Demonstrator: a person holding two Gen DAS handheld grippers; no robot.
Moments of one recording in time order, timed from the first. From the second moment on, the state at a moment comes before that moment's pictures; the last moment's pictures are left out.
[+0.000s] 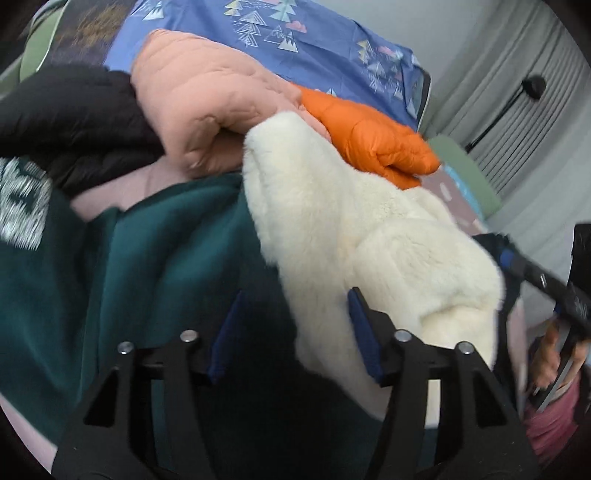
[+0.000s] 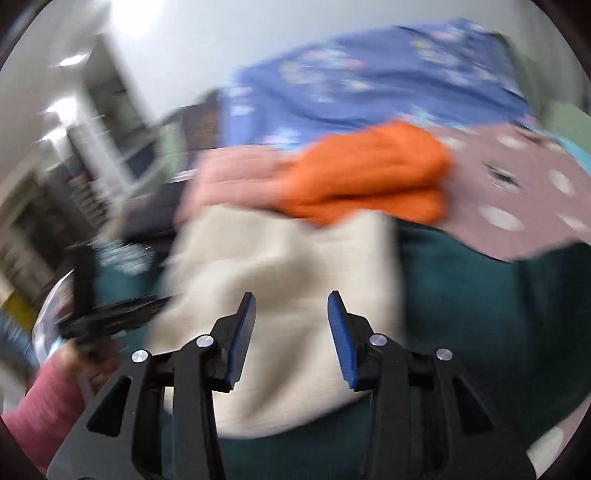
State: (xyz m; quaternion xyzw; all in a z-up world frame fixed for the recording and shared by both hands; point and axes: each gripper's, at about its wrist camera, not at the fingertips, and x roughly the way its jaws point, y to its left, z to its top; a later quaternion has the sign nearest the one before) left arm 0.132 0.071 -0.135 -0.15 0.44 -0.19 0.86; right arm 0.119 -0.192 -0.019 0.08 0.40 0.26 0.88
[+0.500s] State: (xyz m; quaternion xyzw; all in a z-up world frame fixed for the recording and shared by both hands) left arm 0.149 -0.017 -0.146 -0.03 0.45 -0.21 0.87; right arm 0.092 -0.143 -0.067 0.02 0.48 0.25 0.84
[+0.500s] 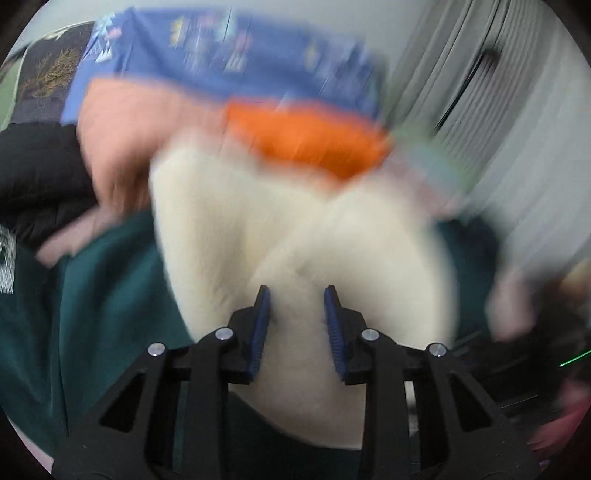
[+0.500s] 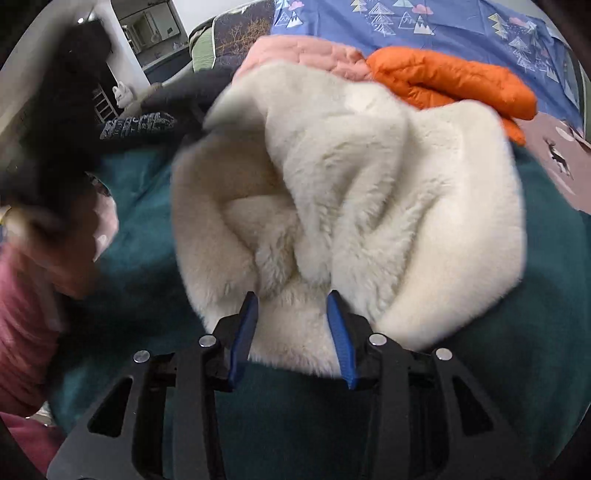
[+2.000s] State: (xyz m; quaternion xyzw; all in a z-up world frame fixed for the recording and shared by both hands) left arm 0.082 0.445 -0.105 -0.34 0.25 0.23 0.88; right arm 0.124 -0.131 -0.111 -0.02 0.43 0.16 0.89
